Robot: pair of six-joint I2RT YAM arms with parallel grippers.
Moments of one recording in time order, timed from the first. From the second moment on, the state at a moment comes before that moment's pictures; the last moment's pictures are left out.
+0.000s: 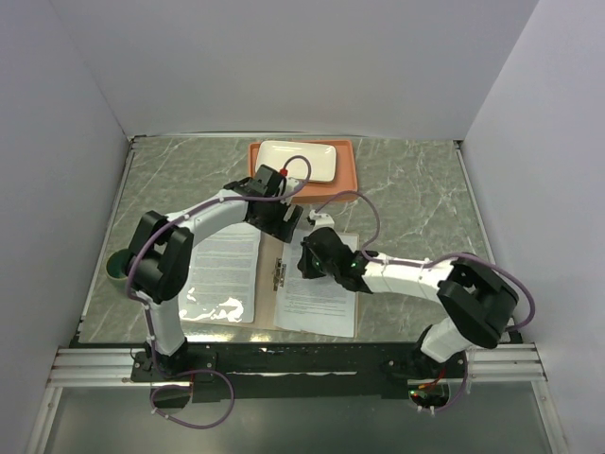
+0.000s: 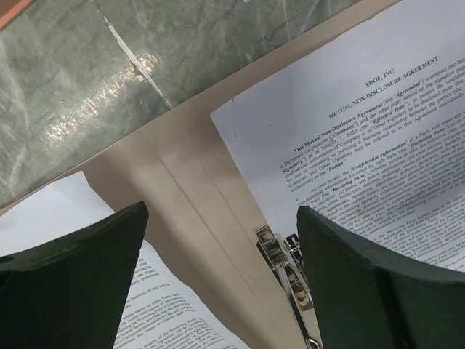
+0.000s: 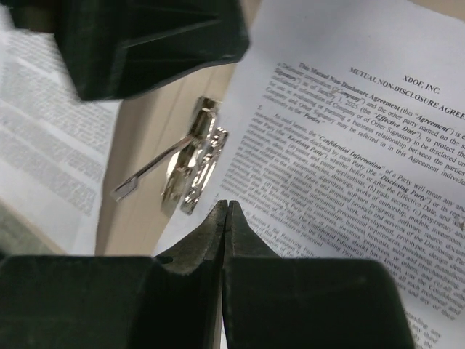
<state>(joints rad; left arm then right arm) -0.56 1.87 1.37 -0.55 0.14 -0.04 0.90 1.49 0.75 0.04 0.16 0.64</state>
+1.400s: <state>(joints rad) -0.64 1.94 1.31 -0.49 -0.02 -0.09 0.99 1.71 0.61 0.82 0.13 0.46</state>
